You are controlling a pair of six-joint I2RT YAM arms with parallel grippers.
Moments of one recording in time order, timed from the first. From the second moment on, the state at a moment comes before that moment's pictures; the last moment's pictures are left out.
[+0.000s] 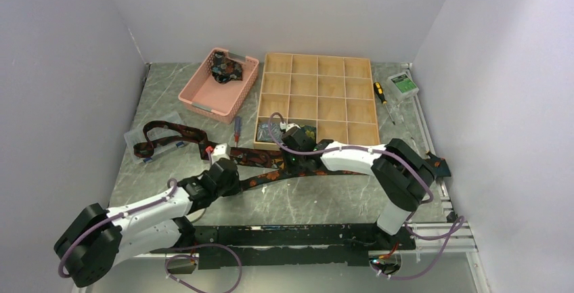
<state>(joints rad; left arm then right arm) -0.77 0.98 0.30 -0.18 -0.27 -0.87 0.87 1.69 0.91 -0.18 0.01 0.50</state>
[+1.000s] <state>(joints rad) -0.77 0.92 0.42 -0.44 -0.39 -0.91 0.90 1.69 1.11 -0.23 -0.09 0.53</state>
